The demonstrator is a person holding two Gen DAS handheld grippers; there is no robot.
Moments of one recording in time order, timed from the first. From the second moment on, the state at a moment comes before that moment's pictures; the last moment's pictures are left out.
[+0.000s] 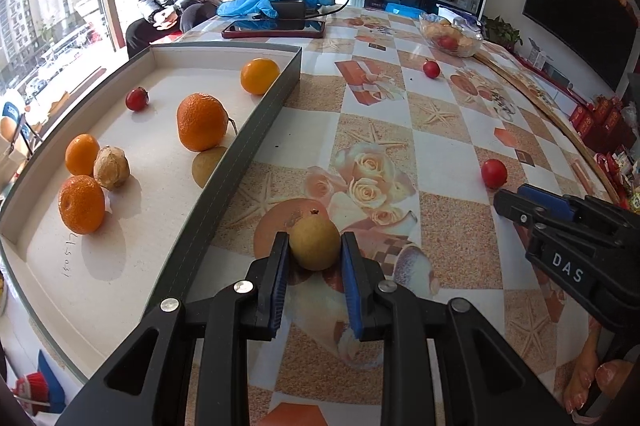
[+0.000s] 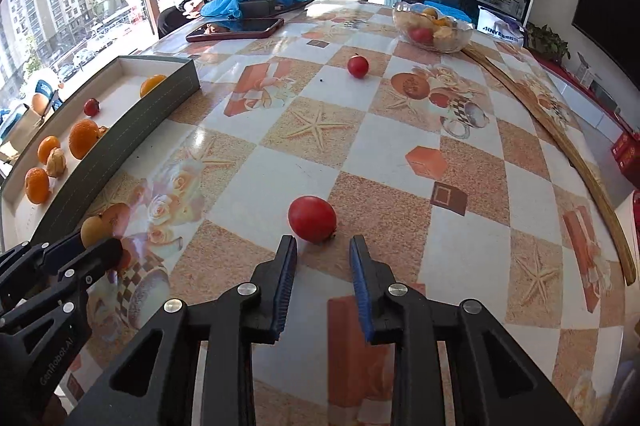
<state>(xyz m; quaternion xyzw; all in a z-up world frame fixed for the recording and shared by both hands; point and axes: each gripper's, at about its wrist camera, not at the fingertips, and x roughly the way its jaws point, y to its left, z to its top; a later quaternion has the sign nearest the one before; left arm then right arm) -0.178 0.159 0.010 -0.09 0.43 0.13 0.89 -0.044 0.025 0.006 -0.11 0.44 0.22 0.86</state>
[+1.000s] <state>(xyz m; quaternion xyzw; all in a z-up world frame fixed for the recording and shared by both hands) -0.175 0.169 0.011 -0.13 0.42 0.10 0.89 -0.038 -0.004 0.008 -0.07 0.44 0.21 0.87</state>
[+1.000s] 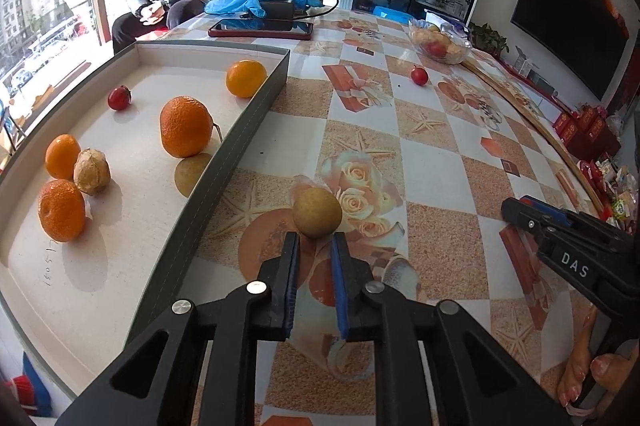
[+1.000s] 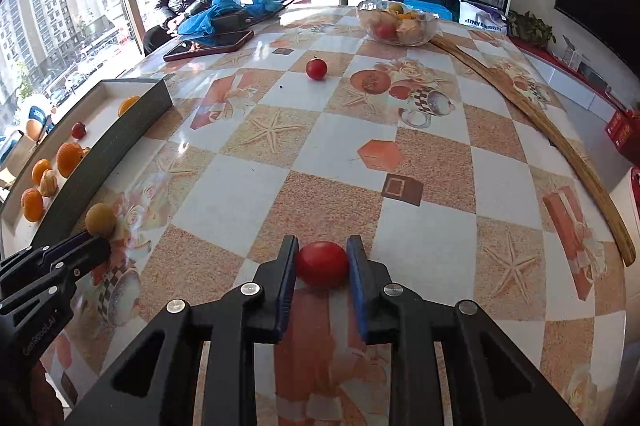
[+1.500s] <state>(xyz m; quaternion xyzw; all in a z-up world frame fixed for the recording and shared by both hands) -0.173 0.170 0.022 -0.13 0.40 0.11 0.90 -0.055 -0.049 0.009 -0.02 0.43 0.18 0.88</state>
